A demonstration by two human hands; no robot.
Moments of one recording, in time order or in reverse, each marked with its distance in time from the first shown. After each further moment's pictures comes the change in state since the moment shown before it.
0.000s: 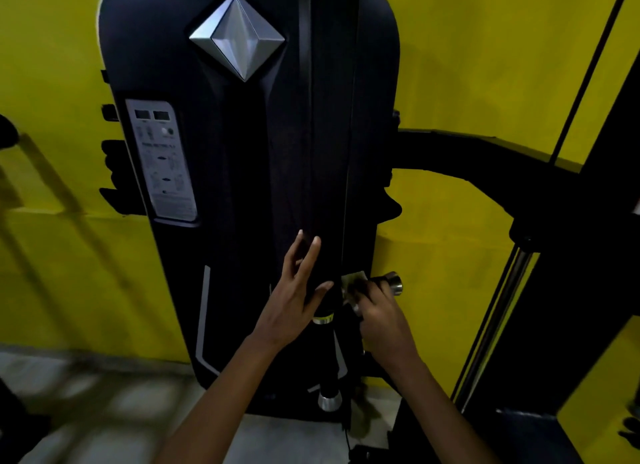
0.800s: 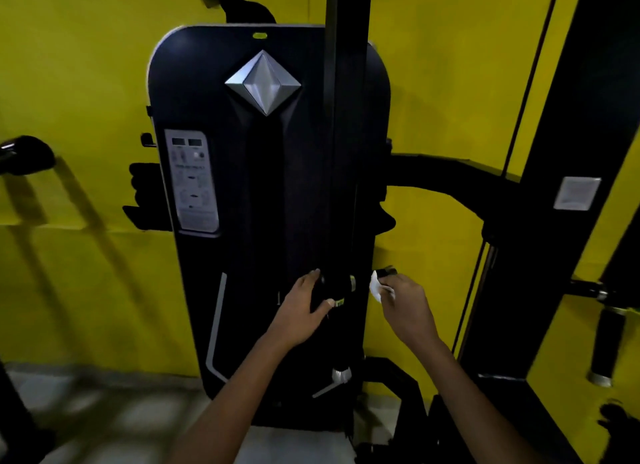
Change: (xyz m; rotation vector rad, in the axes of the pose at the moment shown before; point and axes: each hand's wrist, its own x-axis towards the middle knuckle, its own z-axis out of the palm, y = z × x) left_hand -0.049 0.047 -0.049 -0.073 -0.233 -0.372; right_hand -0.019 -0.038 -0.085 0.271 -0.016 0.321
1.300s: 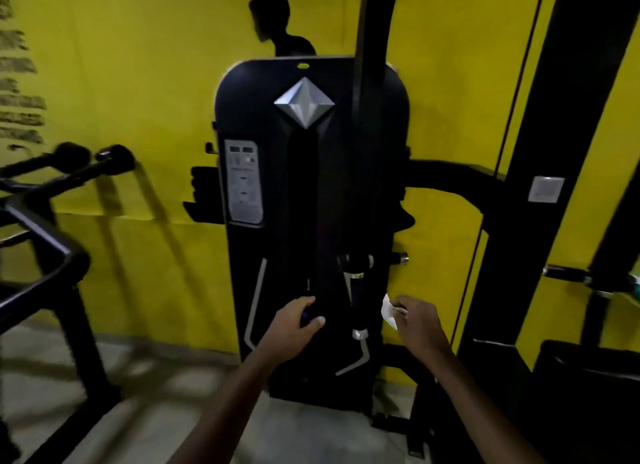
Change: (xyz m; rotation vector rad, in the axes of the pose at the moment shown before) left_hand -0.162 0.033 -0.046 0.037 0.014 -0.214; right_hand -0.118 -0.061 -0.056 0.075 -0.098 0.033
